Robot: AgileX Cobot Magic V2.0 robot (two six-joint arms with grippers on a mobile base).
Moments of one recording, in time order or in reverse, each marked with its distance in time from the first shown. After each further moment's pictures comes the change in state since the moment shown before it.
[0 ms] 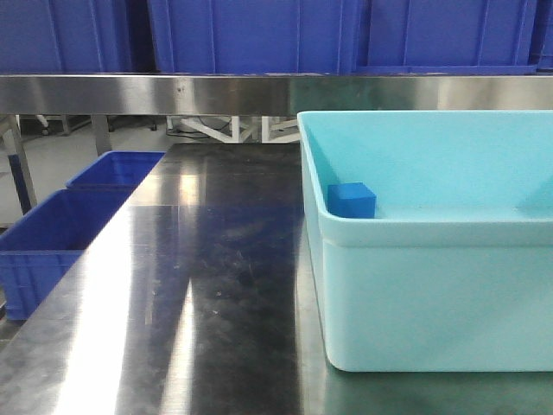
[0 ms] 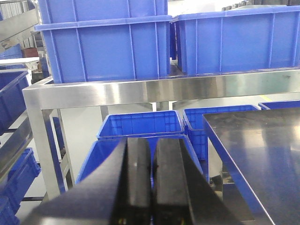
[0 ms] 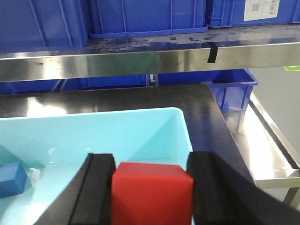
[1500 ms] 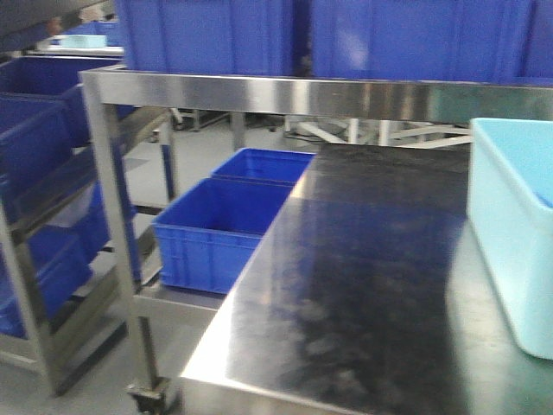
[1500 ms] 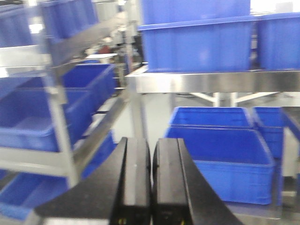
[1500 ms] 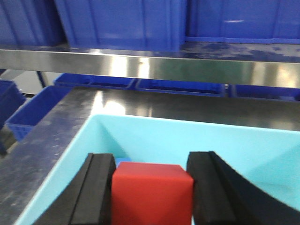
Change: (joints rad) left arm 0.000 0.000 0.000 0.000 0.000 0.000; right arm 0.000 0.000 0.000 0.000 0.000 0.000
